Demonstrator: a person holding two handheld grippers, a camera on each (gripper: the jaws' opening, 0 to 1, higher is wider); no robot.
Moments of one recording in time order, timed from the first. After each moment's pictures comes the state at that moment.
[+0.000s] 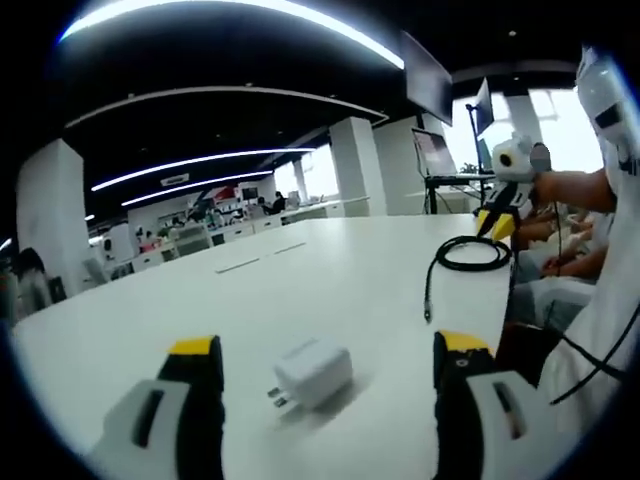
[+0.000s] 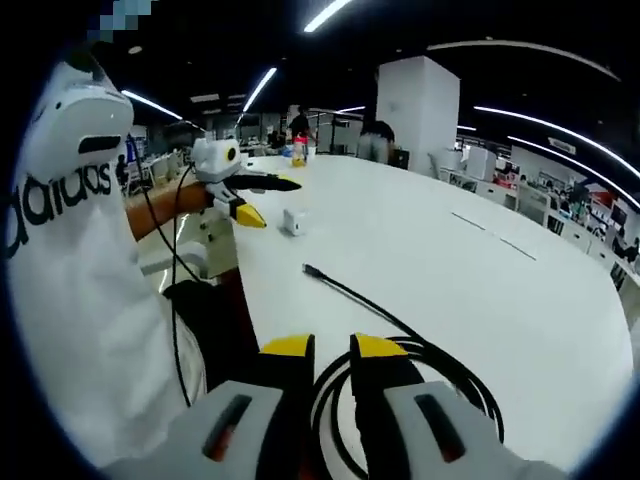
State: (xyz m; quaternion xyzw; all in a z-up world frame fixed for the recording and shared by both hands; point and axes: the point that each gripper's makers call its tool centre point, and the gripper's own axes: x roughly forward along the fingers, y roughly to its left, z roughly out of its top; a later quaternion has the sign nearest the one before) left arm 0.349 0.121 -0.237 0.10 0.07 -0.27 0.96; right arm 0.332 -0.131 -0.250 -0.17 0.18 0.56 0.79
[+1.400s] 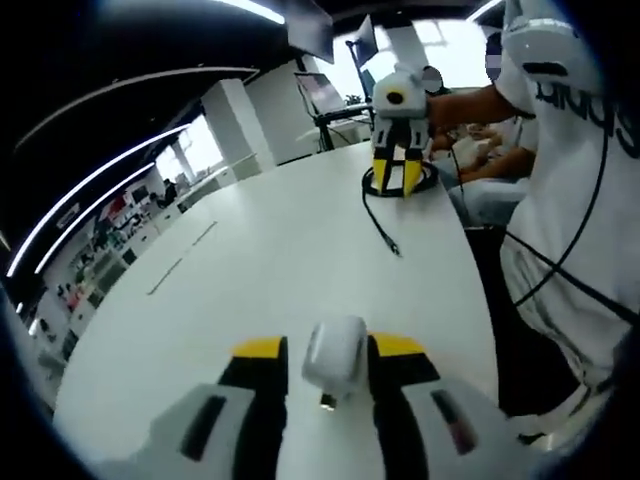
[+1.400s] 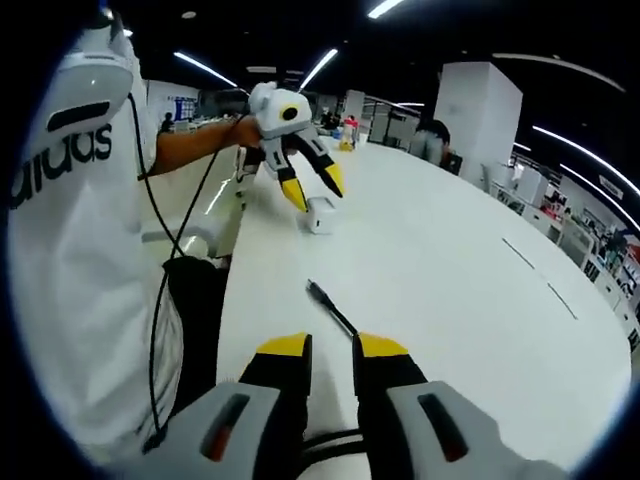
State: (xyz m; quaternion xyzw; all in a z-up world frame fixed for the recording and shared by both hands) left arm 0.367 0.121 -0.254 0.27 0.16 -0.47 0.83; right arm 0.355 -0.057 -0.269 -0.25 0.16 0.64 0.71
